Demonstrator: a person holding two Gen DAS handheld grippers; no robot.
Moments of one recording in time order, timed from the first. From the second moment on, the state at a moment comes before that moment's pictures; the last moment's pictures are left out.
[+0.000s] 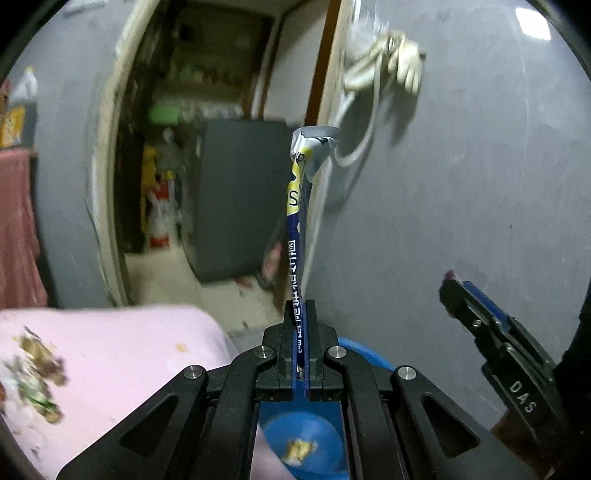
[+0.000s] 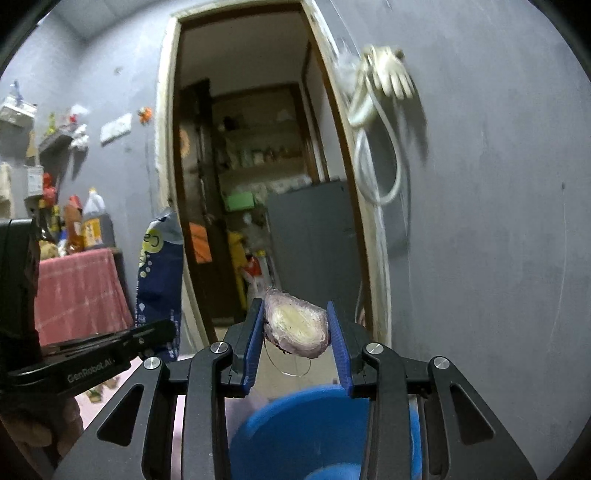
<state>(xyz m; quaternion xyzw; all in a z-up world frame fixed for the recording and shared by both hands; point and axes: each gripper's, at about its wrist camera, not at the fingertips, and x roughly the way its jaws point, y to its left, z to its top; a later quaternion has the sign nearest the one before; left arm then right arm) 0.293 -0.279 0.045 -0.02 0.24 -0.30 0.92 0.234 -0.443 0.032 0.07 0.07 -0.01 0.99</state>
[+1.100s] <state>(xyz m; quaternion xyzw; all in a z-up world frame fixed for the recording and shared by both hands) 0.289 -0.201 0.051 -0.10 0.23 -0.20 0.95 0.234 -0.436 0.033 0.10 0.07 0.01 0.99</state>
